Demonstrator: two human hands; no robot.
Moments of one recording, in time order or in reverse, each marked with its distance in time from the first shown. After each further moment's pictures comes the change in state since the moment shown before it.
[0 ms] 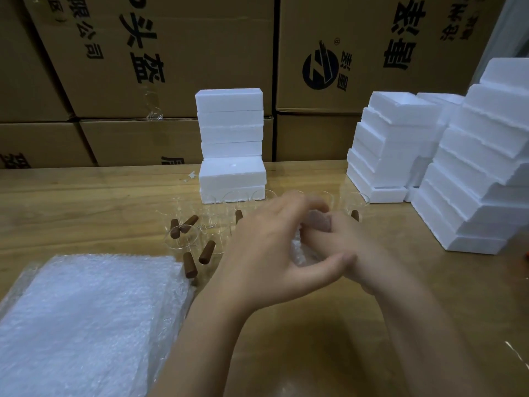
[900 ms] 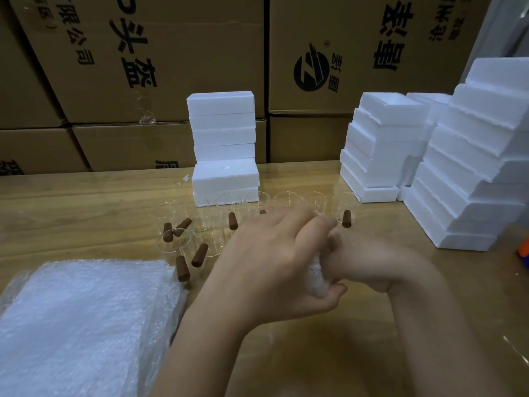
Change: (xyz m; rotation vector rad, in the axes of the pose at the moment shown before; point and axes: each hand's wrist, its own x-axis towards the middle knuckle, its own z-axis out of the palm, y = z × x) left_hand 0.000 0.006 0.012 0.436 0.035 0.333; right_hand -0.010 0.011 -0.022 -0.063 -0.356 -0.026
